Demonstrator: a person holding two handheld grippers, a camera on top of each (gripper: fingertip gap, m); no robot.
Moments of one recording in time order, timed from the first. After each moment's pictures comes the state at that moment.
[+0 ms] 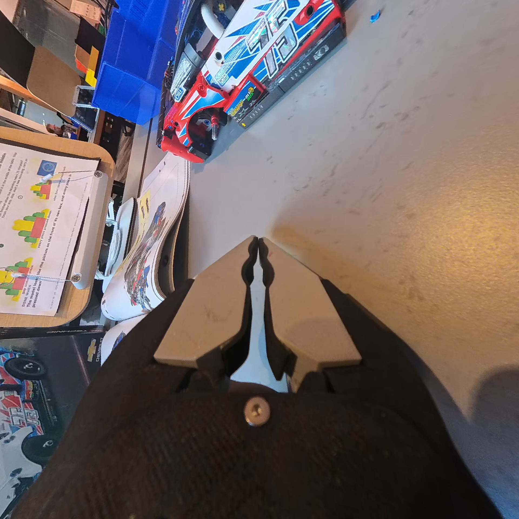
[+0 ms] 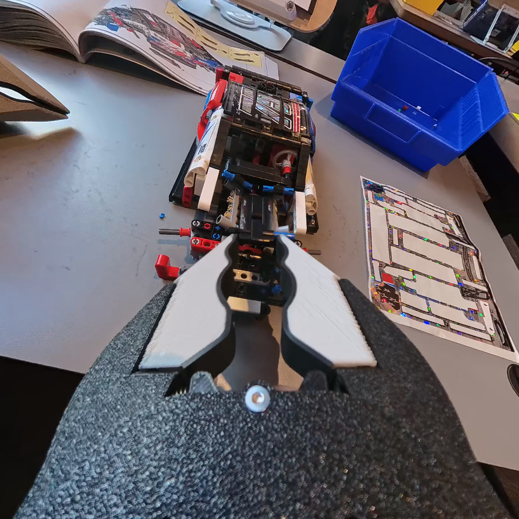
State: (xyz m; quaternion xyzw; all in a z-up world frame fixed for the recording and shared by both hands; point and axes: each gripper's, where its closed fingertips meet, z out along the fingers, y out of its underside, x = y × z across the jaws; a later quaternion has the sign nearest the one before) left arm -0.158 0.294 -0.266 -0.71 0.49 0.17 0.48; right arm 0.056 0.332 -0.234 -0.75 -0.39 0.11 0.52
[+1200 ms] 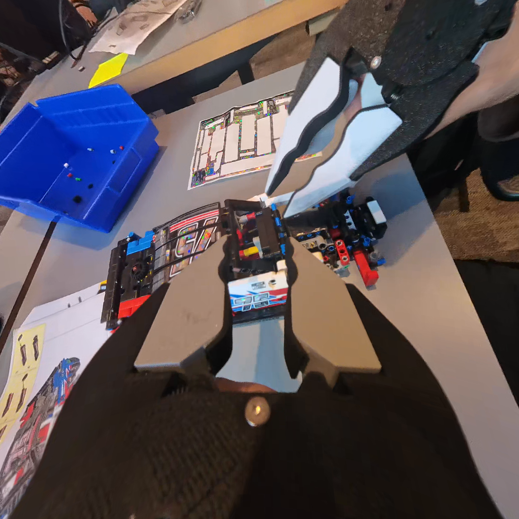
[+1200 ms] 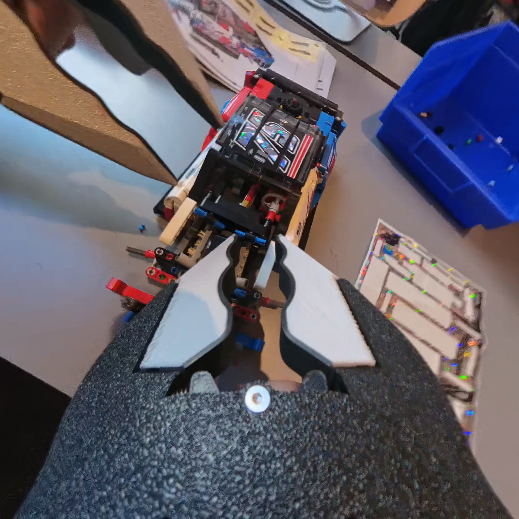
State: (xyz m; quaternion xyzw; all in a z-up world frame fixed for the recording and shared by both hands) left arm 0.001 0.347 -0.184 -0.73 0.47 -0.11 0.48; right arm 0.038 0.373 -0.218 -0.72 -0.52 0.15 0.44
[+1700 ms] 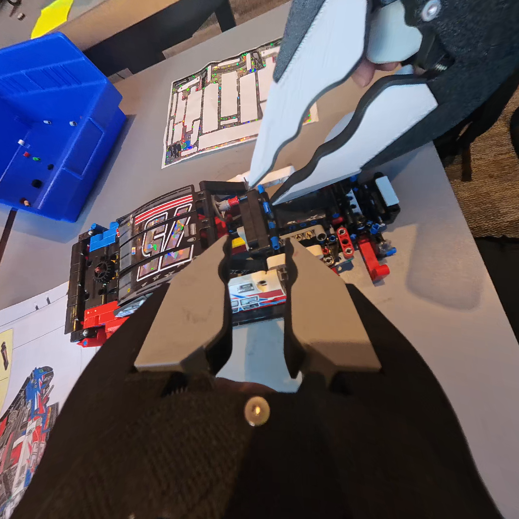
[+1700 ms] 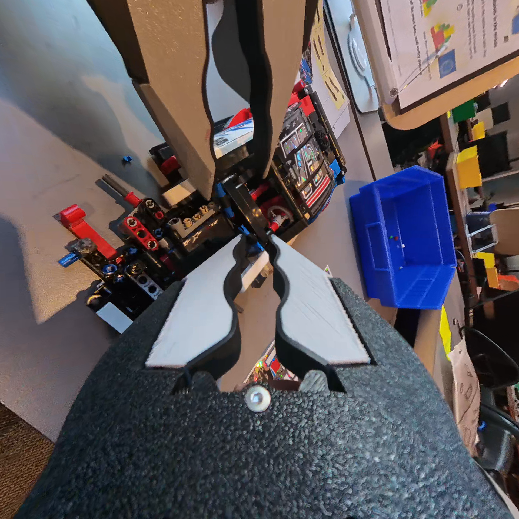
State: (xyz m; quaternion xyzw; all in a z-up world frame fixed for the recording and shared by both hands) left arm 0.011 0.353 -0.220 -0.75 0.50 -0.09 0.43; right arm 0.033 0.372 -0.220 -0.55 -0.69 -0.01 0.47
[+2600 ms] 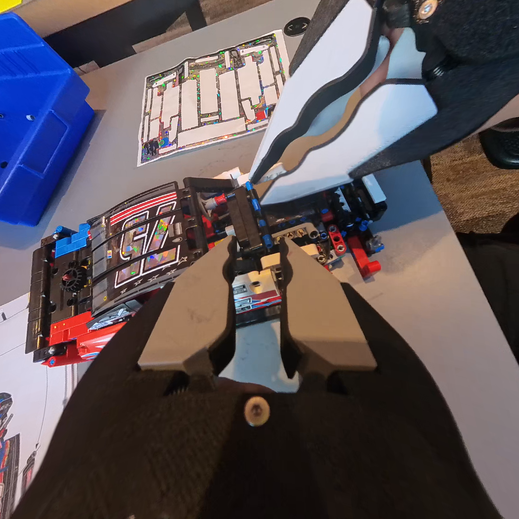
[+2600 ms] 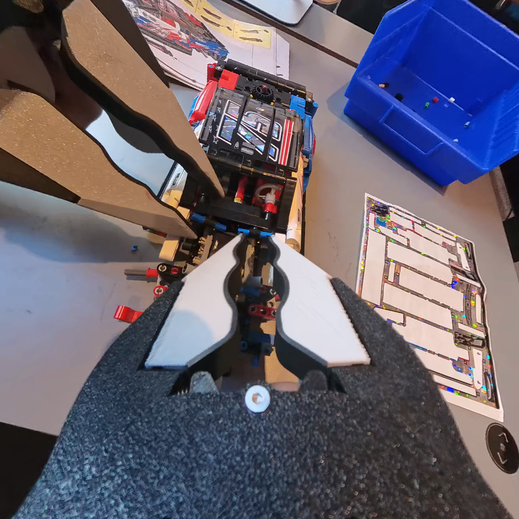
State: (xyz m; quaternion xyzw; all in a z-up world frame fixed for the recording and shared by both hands) left arm 0.014 0.351 -0.228 -0.75 0.51 -0.14 0.41; right arm 0.038 0.371 -0.226 -0.77 -0.43 0.11 0.46
